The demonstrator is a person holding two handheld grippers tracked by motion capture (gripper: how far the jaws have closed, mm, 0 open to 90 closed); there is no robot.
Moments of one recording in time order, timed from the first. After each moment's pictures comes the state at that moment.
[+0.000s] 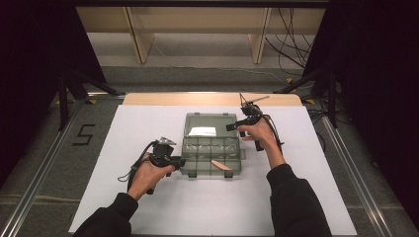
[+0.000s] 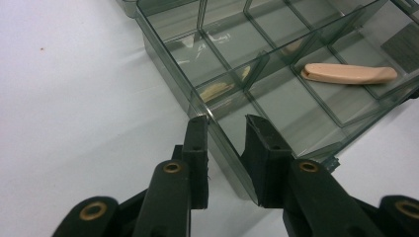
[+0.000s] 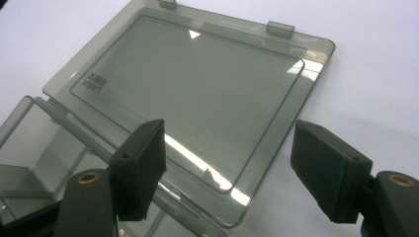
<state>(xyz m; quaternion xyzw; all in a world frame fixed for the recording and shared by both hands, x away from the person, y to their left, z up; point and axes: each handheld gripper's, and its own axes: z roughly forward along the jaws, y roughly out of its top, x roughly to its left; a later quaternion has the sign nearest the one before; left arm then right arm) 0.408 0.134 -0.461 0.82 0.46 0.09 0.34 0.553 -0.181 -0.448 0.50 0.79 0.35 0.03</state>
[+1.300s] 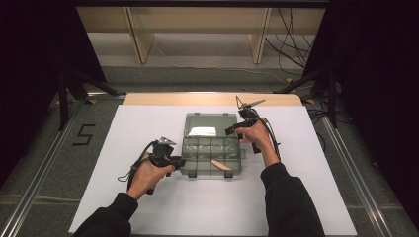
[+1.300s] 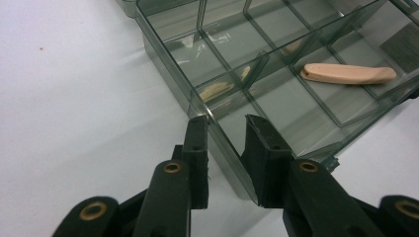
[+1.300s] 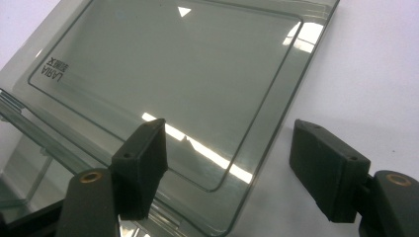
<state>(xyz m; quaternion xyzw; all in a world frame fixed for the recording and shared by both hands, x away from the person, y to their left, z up) 0.408 0.134 -0.461 0.82 0.46 0.08 0.34 0.561 -0.176 -0.470 0.53 0.78 0.31 0.01</state>
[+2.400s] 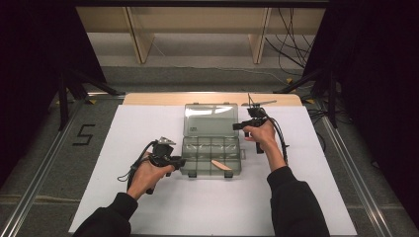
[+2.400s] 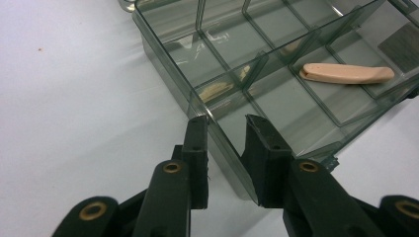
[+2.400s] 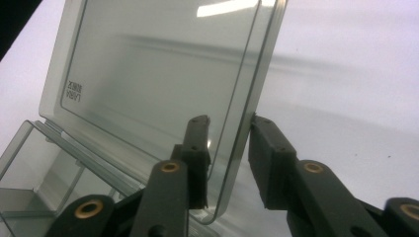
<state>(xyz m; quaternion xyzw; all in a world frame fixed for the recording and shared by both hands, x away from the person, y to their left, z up) 0.408 0.135 -0.461 0.82 0.45 0.08 0.34 0.550 -0.198 -0.459 0.54 0.75 0.39 0.02</state>
